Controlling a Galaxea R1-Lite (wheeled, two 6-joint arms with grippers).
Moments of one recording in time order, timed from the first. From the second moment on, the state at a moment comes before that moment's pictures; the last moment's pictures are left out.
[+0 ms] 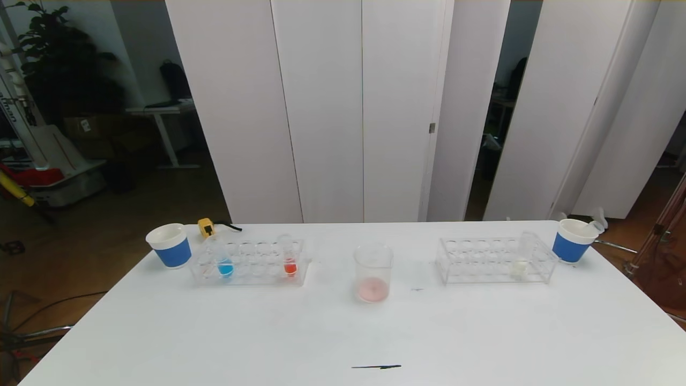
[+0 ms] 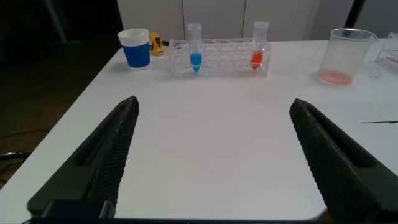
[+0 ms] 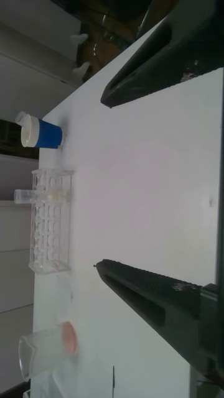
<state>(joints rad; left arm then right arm) 0.00 0.00 -0.04 0.00 0.00 0.01 -0.01 0.00 0.00 0.00 0.01 0.00</state>
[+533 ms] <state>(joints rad) -0.01 0.14 -0.46 0.21 0.01 0.00 -0.01 0.00 0.00 0.00 0.01 0.00</state>
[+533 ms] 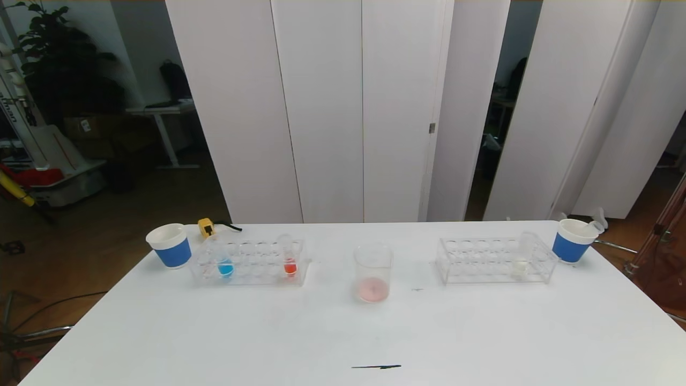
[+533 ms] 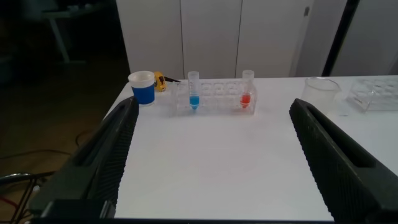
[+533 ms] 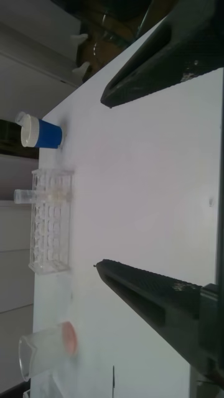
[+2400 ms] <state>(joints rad) -0.08 1.38 -0.52 -0.76 0.08 -0.03 -0.01 0.00 0.00 0.00 0.01 0.00</state>
